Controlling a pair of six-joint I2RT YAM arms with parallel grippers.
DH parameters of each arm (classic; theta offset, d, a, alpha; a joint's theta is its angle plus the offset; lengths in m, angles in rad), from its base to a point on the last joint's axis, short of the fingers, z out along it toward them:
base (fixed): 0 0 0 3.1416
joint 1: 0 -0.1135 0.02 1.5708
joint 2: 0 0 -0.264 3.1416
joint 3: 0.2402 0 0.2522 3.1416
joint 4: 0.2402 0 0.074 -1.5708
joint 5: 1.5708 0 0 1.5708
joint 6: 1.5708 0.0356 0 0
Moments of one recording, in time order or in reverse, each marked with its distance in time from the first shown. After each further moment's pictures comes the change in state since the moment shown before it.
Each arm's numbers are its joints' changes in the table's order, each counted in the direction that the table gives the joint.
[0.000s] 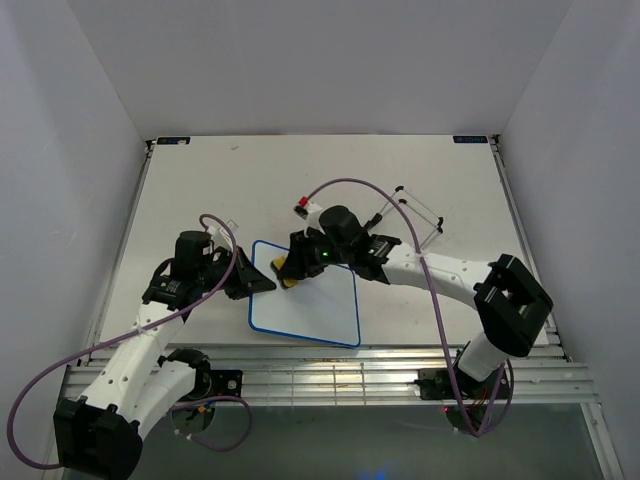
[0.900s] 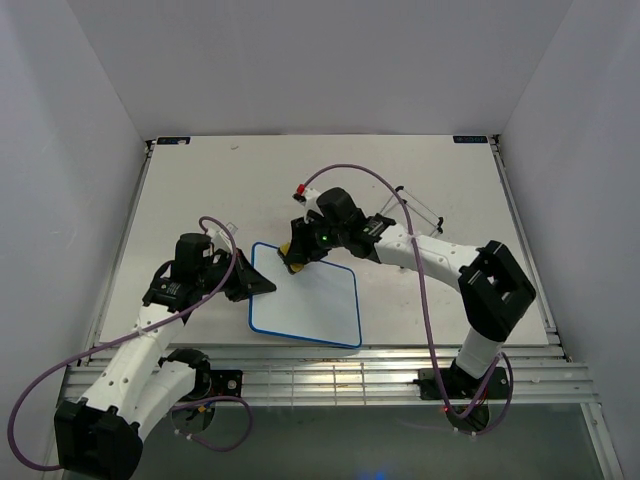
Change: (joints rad) left arm -0.004 -0.012 -0.020 -0.003 -0.004 -0.010; right arm 0.058 0.137 0.209 0.171 -0.010 -0.169
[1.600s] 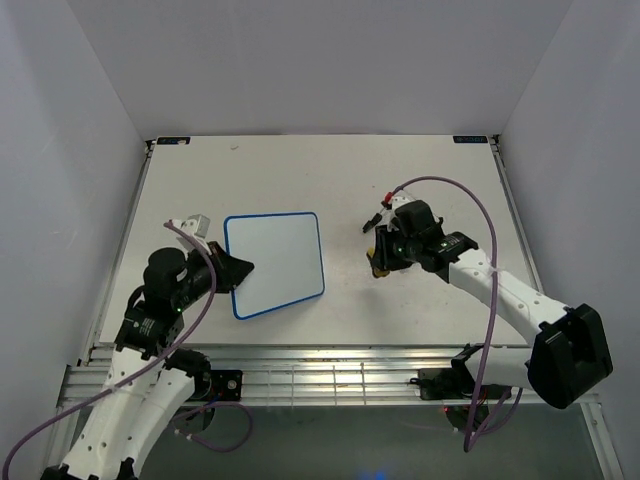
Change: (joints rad) left arm 0.045 -0.262 0.075 -0.006 -0.285 0.171; right arm 0.298 -0.484 -0.329 0.322 0.269 -0.089
